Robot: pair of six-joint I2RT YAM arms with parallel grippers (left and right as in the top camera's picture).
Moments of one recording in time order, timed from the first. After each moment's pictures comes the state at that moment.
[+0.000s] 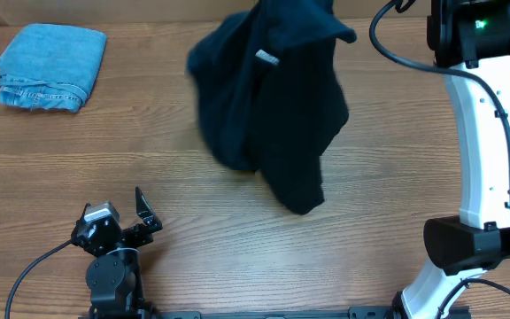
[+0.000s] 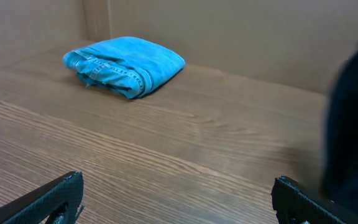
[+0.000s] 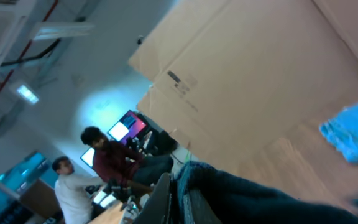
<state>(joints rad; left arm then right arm) 0.06 0.01 0.08 -0.25 -0.22 -0.17 0.13 1.91 2.33 0.26 -1.41 1.42</state>
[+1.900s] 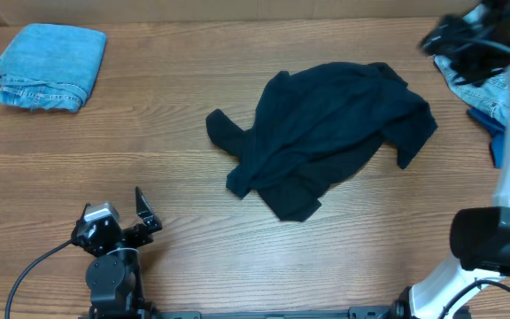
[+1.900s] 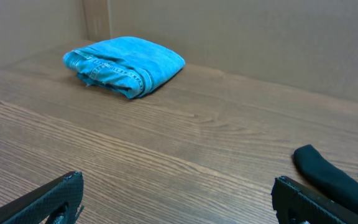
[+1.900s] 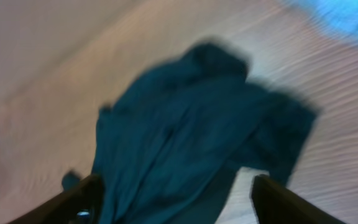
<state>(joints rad) 0.06 0.01 0.08 -0.25 -0.22 -0.17 -0.14 1.91 2.10 -1.30 -0.25 0.36</state>
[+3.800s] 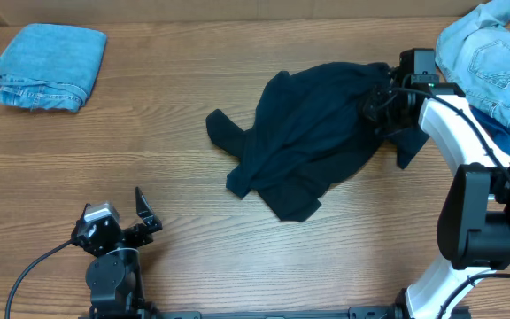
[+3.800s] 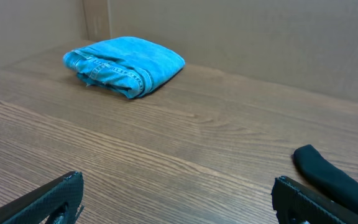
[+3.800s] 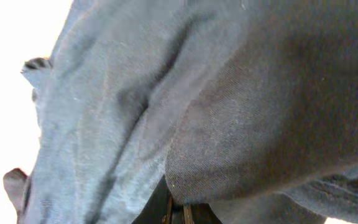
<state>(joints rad) 0.06 0.01 0.08 -0.25 -0.22 -0.17 -0.03 1.92 1.41 -0.64 -0.31 0.52</state>
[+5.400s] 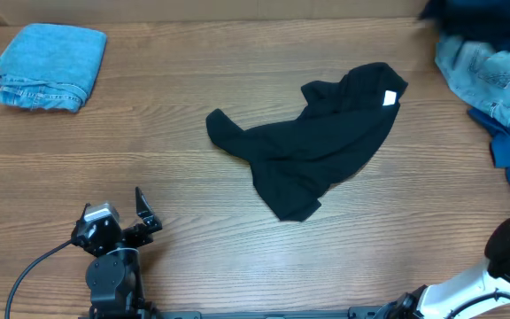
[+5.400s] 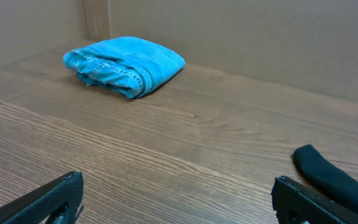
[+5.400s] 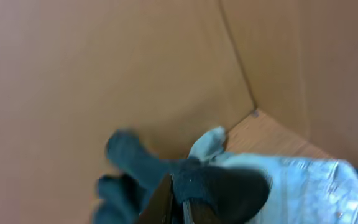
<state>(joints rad) 0.06 0.01 0.08 -0.25 -0.22 -0.17 -0.63 1.89 2.16 -0.61 -0.25 0.36</state>
